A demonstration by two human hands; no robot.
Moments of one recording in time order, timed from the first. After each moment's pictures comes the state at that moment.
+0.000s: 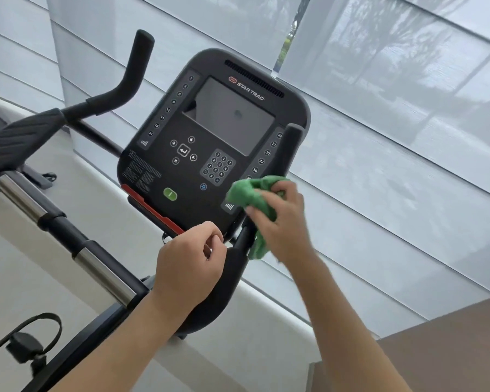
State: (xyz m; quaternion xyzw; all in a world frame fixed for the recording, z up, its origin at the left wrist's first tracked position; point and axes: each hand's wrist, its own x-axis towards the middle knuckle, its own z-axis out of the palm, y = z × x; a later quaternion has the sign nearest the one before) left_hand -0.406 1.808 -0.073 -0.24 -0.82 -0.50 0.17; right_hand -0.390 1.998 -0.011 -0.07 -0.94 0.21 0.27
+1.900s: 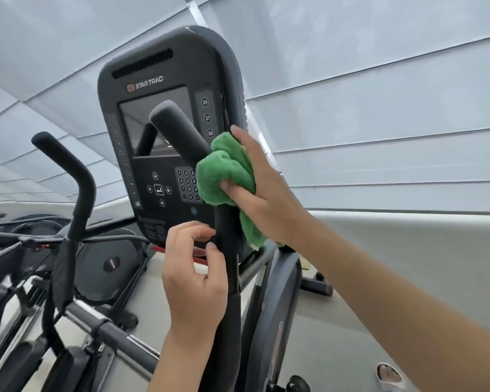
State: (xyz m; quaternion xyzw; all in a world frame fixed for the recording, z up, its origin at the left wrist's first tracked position) left_hand -0.435 1.898 -0.044 -0.33 -0.84 -0.38 0.20; right_hand -0.429 2.076 -0.045 -0.02 -0.71 0.65 0.26
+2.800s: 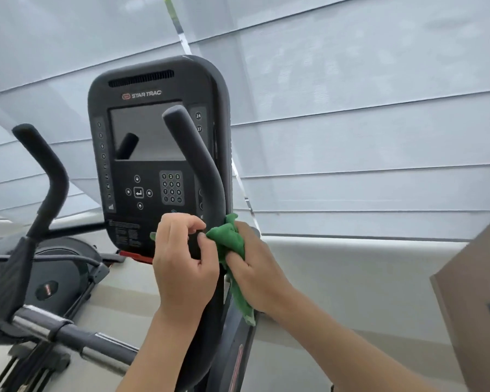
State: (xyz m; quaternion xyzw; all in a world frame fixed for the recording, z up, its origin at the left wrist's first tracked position) left_hand -0.428 1.890 -0.043 -0.39 -0.79 -0.39 0.27; right_hand -0.350 1.994 -0.084 -0.12 -0.71 0.67 0.20
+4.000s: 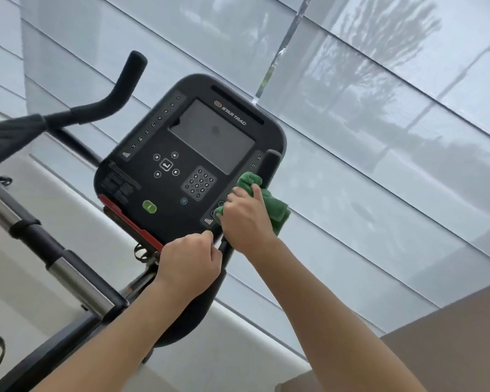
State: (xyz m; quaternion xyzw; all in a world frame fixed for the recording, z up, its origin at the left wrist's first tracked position) left_hand -0.429 1.847 -0.072 -0.24 -0.90 -0.34 0.11; right_hand -0.440 1.987 0.008 0.03 -0.96 -0.24 0.15
